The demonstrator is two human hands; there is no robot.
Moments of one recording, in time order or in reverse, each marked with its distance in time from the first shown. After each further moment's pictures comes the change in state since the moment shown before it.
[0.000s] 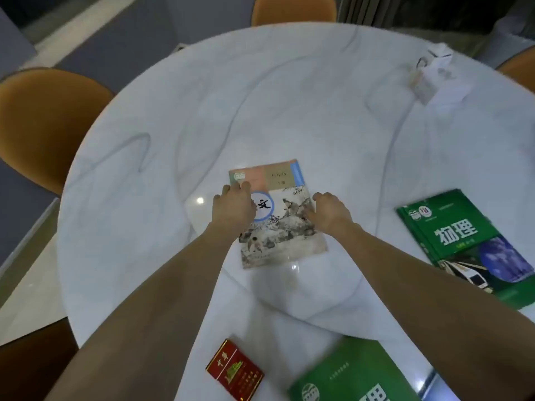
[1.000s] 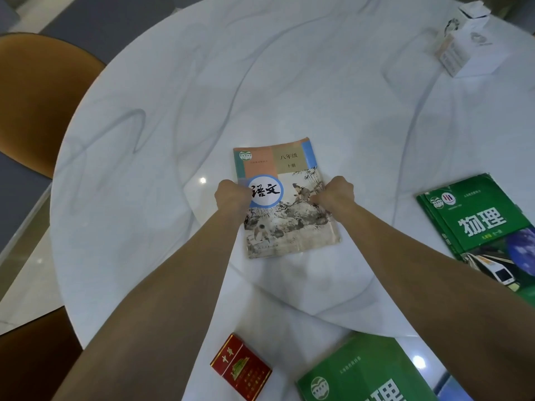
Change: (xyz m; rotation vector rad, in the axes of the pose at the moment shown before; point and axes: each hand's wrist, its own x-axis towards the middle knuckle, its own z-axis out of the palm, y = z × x) left_hand 0.027 -0.010 0.030 -0.972 -0.092 -0.799; right_hand 0.034 -0.010 0.012 0.483 -0.049 0.429
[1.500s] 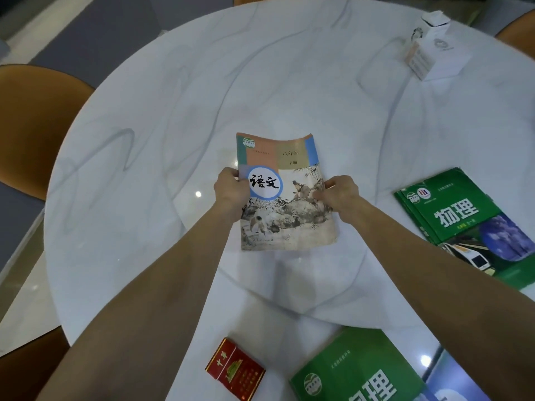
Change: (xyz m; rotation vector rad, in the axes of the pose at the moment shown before) left_hand -0.033 0.034 0.006 -0.029 -0.059 0.267; right_hand -0.017 0.023 -0.046 0.334 -0.010 -0.015
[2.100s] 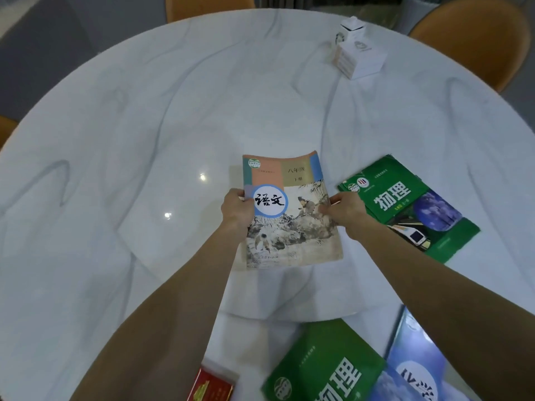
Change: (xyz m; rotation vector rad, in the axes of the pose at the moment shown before) left_hand -0.041 0.006 0.100 0.033 -0.197 -0.013; right_hand -0.007 0.078 -0.087 0.054 0.154 0.089
